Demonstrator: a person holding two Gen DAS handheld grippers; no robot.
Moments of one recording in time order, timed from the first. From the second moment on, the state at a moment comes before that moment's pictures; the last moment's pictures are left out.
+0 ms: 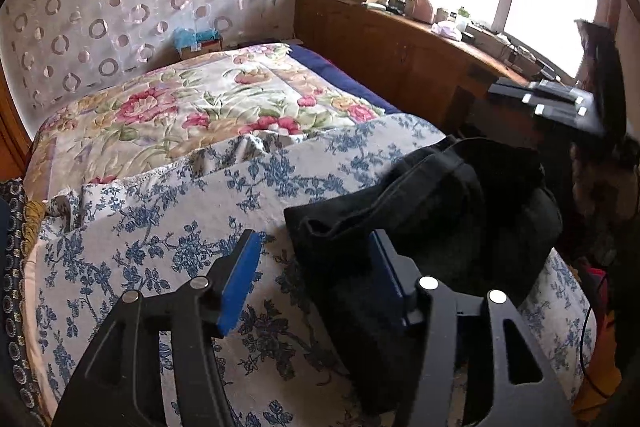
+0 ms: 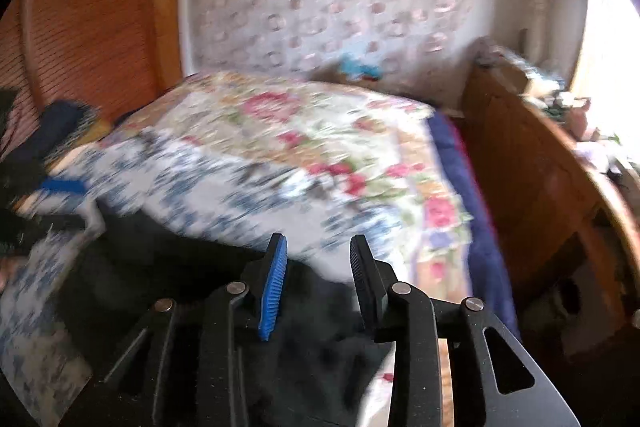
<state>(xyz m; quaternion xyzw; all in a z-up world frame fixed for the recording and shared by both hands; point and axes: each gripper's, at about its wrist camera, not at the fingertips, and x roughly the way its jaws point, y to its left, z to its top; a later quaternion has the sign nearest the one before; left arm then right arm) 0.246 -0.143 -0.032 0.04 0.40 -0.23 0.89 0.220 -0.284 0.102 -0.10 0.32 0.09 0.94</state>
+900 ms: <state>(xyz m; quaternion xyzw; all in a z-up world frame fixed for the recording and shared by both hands) 0.283 -0.154 -0.062 0.06 0.43 -0.22 0.87 0.162 -0.306 0.103 -0.13 0.38 0.14 0.91</state>
